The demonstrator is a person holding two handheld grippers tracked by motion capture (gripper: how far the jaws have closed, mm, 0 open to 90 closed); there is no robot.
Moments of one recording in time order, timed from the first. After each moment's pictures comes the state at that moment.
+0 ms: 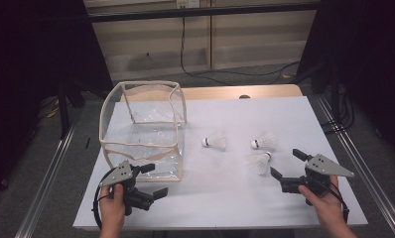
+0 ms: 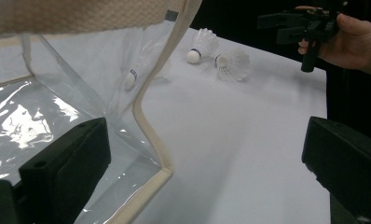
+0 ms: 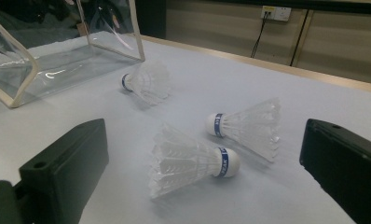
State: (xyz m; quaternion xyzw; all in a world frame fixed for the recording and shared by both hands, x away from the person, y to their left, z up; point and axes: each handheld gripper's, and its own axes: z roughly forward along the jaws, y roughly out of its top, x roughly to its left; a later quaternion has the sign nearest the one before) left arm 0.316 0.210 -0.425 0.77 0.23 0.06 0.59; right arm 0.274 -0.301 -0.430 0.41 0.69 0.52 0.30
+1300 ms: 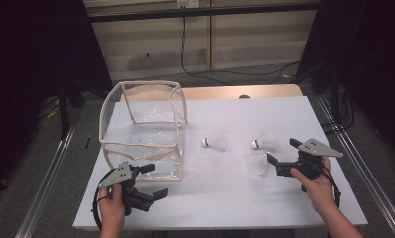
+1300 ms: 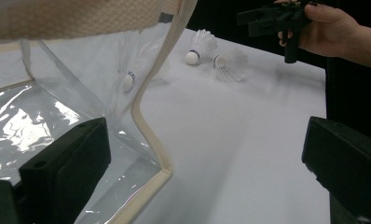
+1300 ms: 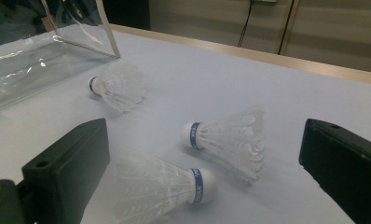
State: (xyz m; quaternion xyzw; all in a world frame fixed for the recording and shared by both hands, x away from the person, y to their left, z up) left arm 0.314 0.210 -0.424 0.77 0.22 0.06 0.59; right arm 0.315 -0.299 -0.425 0.44 0.69 0.49 0.29
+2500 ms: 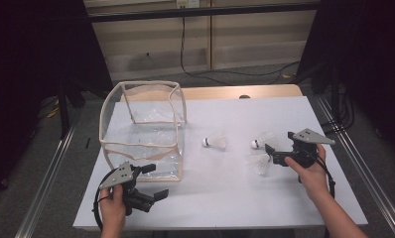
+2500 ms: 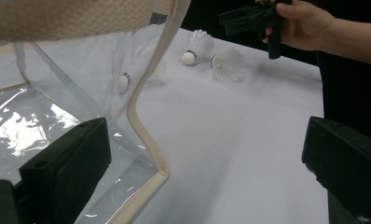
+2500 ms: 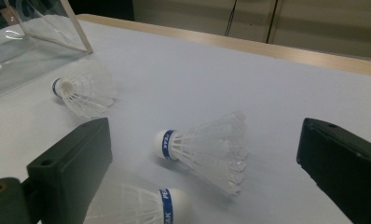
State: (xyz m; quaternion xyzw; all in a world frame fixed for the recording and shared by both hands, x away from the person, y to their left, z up) left arm 0.313 0.207 -0.425 0.78 0.21 0.06 0.59; right arm 0.346 -0.301 -0.427 0.48 0.69 0.46 0.29
